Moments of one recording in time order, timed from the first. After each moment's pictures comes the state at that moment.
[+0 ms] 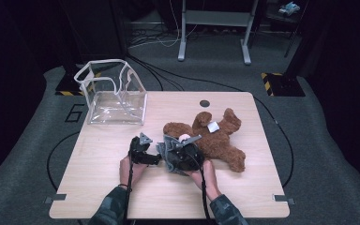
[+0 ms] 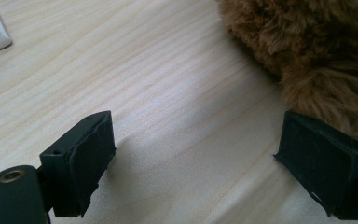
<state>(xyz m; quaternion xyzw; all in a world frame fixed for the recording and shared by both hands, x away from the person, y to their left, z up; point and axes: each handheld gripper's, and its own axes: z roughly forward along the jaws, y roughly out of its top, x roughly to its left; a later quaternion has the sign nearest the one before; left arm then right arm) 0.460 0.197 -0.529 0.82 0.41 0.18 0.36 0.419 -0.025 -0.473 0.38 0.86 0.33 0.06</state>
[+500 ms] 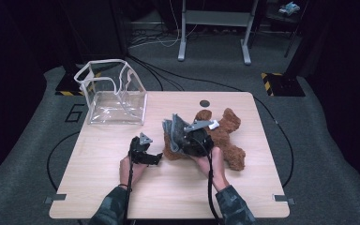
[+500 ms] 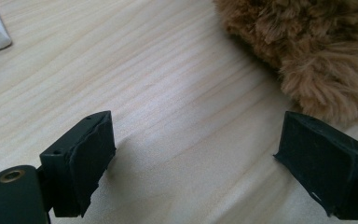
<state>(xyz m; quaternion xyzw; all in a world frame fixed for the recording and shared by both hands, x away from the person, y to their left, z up) 0.460 0.197 -0.529 0.82 0.40 0.19 0.36 0.421 -0.043 -0.395 0.38 0.83 0.38 0.15</state>
